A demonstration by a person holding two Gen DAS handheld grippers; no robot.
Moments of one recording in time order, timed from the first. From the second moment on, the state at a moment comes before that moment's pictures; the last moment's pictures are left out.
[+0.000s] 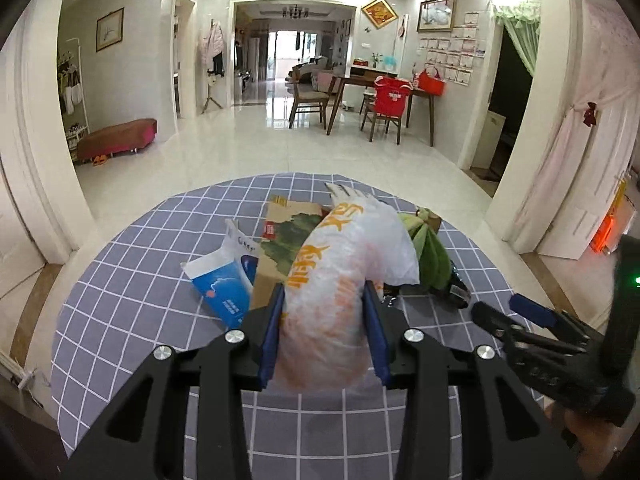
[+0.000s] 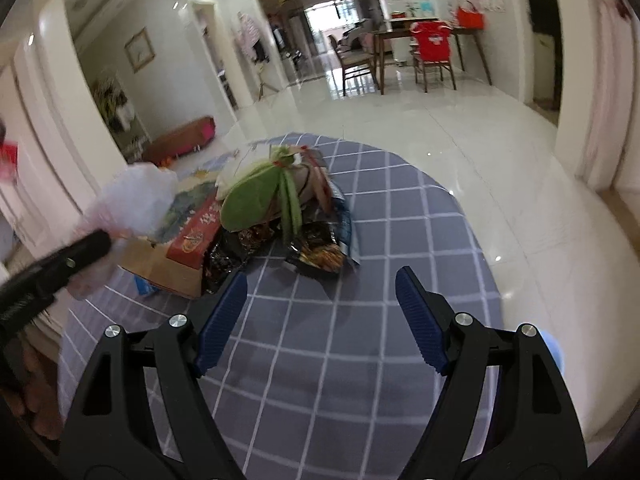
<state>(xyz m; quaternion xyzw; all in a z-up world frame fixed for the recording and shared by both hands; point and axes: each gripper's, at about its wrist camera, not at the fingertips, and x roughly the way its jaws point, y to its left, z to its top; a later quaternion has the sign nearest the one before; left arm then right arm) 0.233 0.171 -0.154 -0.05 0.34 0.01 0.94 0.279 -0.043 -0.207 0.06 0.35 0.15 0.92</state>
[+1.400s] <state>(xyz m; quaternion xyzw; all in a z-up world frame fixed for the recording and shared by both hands) 0.219 -0.075 -0.171 0.02 0.35 -0.19 0.92 0.168 -0.293 -0.209 0.24 0.30 0.02 0.93</state>
